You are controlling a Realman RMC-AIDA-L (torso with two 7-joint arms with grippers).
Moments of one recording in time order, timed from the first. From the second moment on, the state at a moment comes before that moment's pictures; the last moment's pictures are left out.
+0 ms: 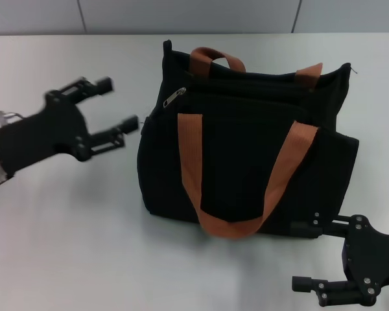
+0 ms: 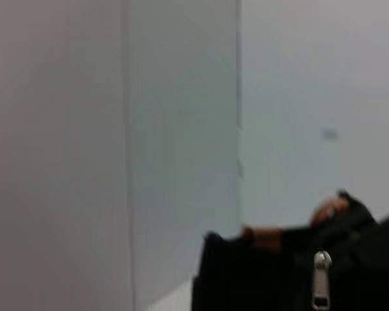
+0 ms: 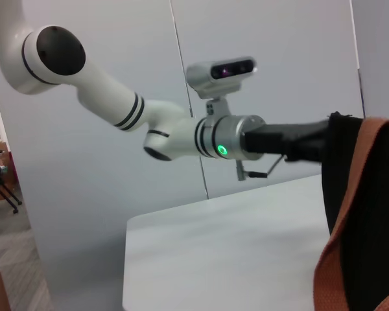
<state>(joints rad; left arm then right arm) -0.49 -2.02 0.60 0.39 1.77 1.60 -0.84 0.37 2.08 -0.52 -0.51 -2.21 -1.92 0.90</state>
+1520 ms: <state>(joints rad) -0.58 -2.07 0.64 0.41 1.78 1.58 -0.68 0.38 2.08 -0.51 -0.49 -2.15 -2.00 0.92</state>
